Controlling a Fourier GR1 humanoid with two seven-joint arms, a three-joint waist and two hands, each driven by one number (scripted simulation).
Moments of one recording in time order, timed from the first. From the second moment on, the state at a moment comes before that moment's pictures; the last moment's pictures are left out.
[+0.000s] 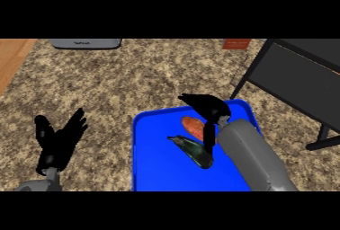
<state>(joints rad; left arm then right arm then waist) -0.03 0.24 0.01 -1.35 0.19 0.05 0.27 -0.62 -0.07 0.33 -0.94 0.83 0.38 0.06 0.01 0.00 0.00</state>
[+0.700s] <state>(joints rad) -0.04 0.21 0.02 -1.33 0.17 0.03 0.26 -0.67 -0.07 0.38 -0.83 0.92 0.39 -0.13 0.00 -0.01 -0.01</state>
